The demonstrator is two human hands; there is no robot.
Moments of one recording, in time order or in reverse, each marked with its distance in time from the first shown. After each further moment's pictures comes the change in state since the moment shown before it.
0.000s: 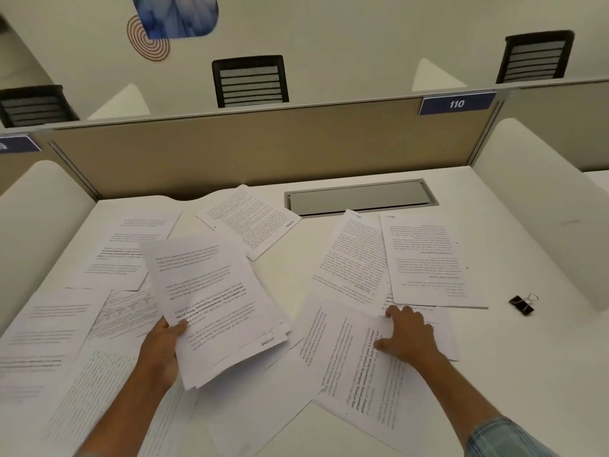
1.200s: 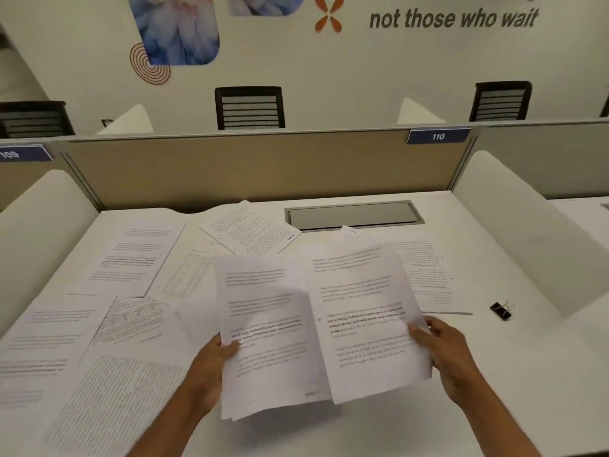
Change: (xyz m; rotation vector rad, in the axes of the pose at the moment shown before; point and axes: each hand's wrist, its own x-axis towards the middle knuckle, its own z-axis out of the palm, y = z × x) left_hand -0.061 -0.028 0.028 0.068 -0.321 -0.088; right_hand -0.103 0.013 -0.046 1.299 0.188 0.038
